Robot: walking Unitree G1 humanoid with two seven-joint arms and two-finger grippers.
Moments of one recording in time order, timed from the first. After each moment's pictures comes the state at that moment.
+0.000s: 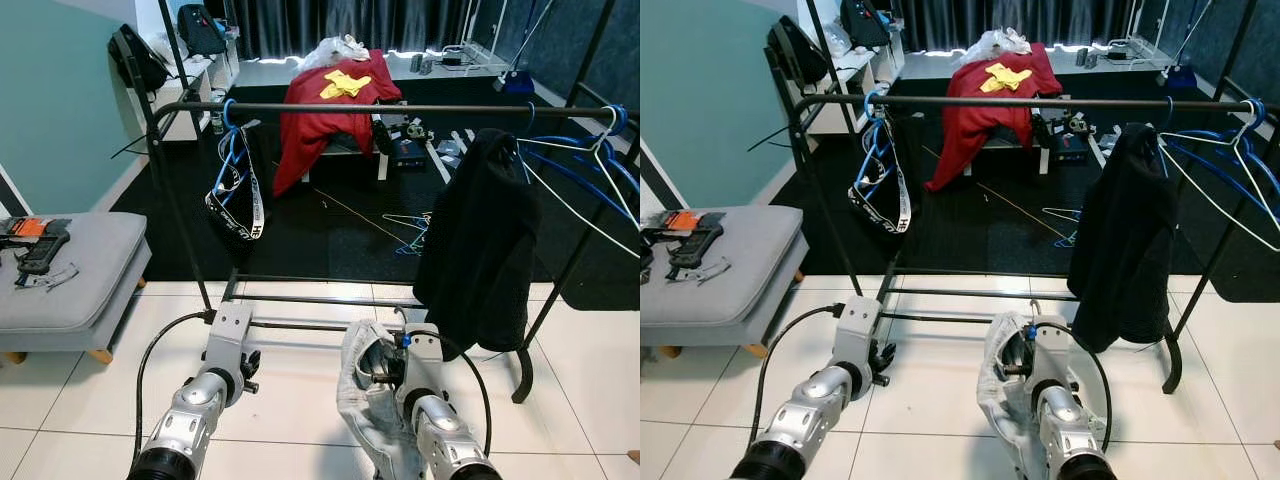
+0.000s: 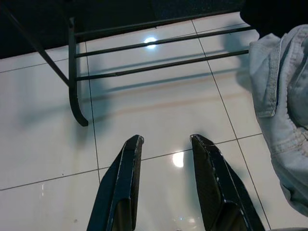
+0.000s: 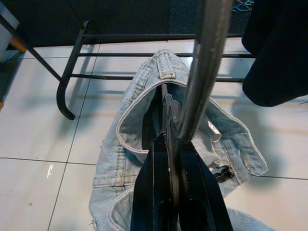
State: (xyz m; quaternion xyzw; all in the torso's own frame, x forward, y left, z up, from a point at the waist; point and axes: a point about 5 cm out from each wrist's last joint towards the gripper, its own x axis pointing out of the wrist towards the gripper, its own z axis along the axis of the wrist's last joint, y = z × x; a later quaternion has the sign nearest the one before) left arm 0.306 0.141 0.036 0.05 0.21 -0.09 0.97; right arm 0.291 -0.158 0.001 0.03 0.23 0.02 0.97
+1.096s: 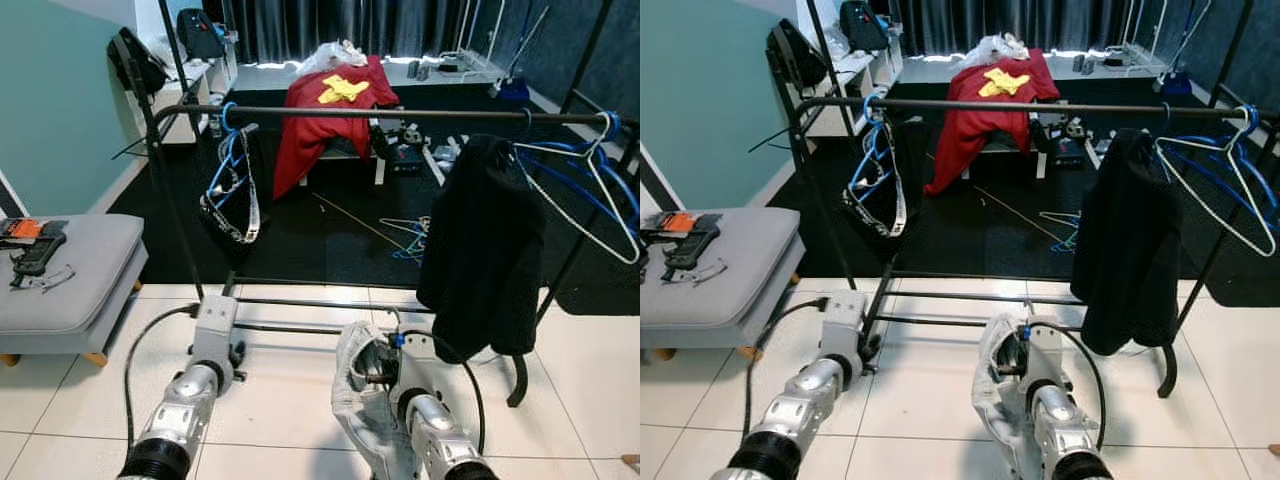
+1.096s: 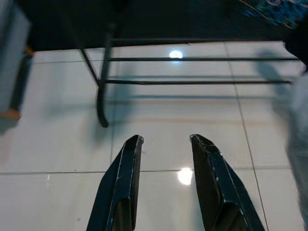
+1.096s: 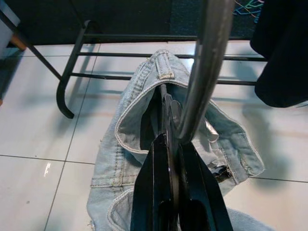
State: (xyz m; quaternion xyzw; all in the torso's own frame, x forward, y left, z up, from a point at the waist) left arm 0.314 0.173 0.041 0.02 0.20 0.01 0.98; right arm 0.290 -0.155 -0.002 0.03 0.24 0.03 0.97
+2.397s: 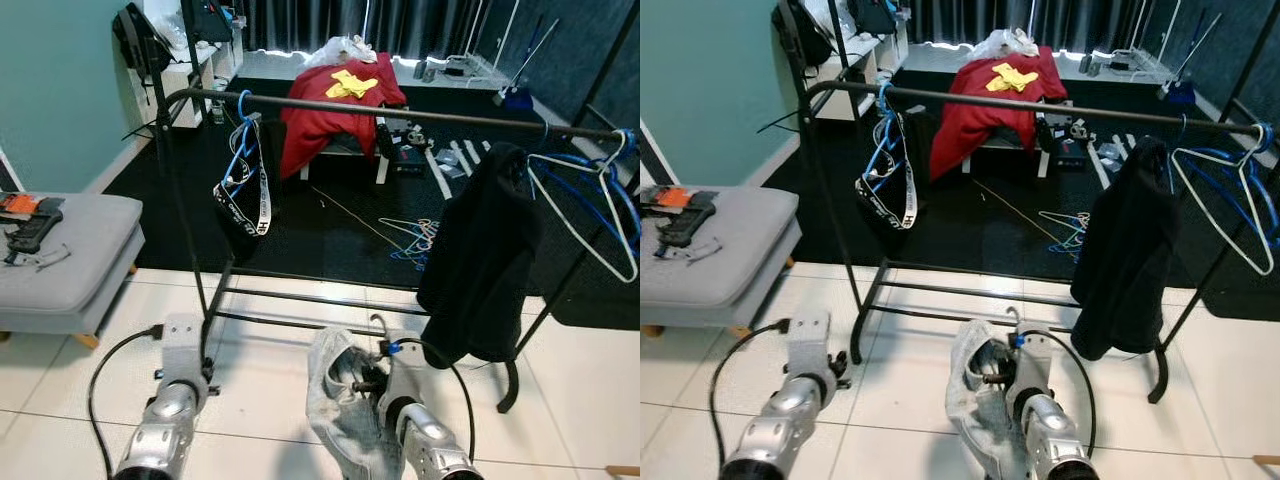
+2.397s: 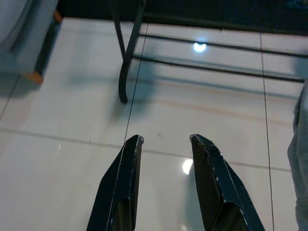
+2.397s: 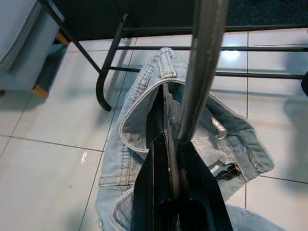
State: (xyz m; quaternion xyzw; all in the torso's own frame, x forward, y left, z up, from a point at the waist) left arm 0.298 0.179 0.035 0.02 0.22 0.07 0.97; right arm 0.284 -0.140 -0.005 0.09 0.23 0.08 0.97
